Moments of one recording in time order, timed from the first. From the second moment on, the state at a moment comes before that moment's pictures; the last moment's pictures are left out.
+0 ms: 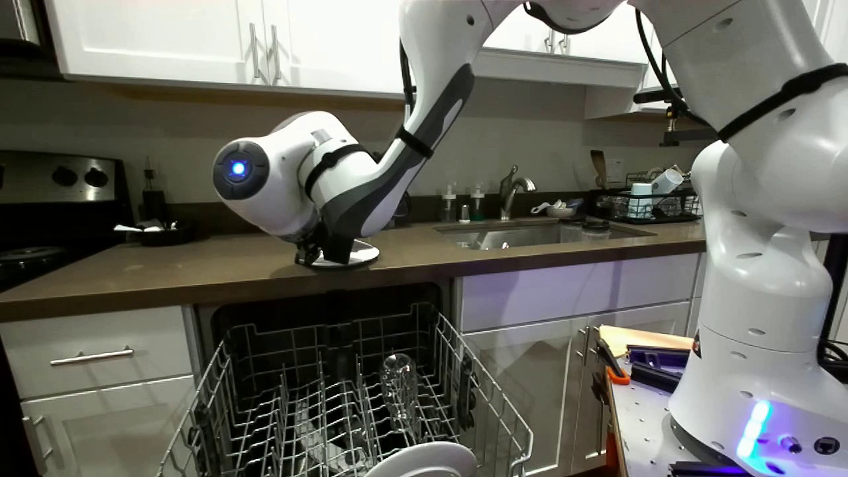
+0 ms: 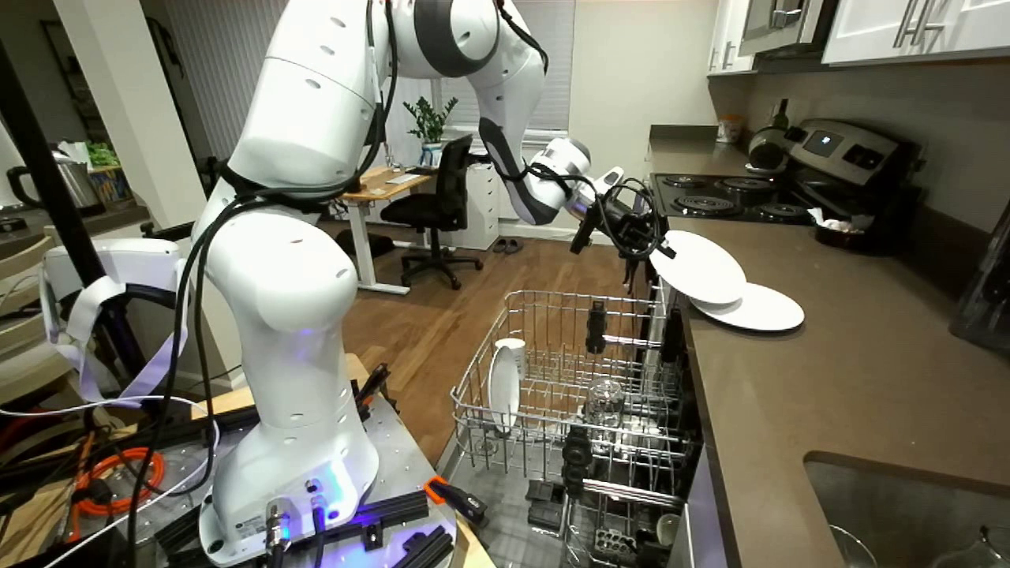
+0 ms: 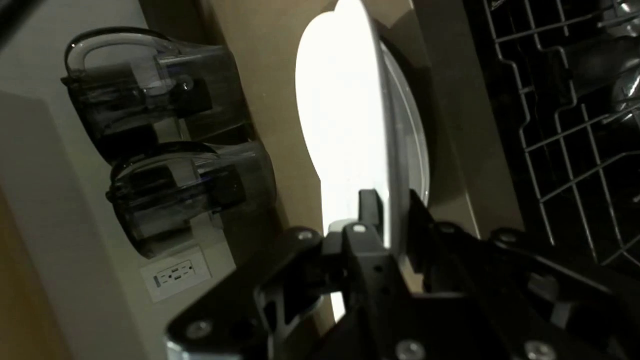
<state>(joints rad) 0.19 0.52 0.04 -1.82 -1.37 1.99 0.92</state>
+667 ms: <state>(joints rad) 0.13 0.59 0.01 -1.75 -1.37 1.98 0.92</state>
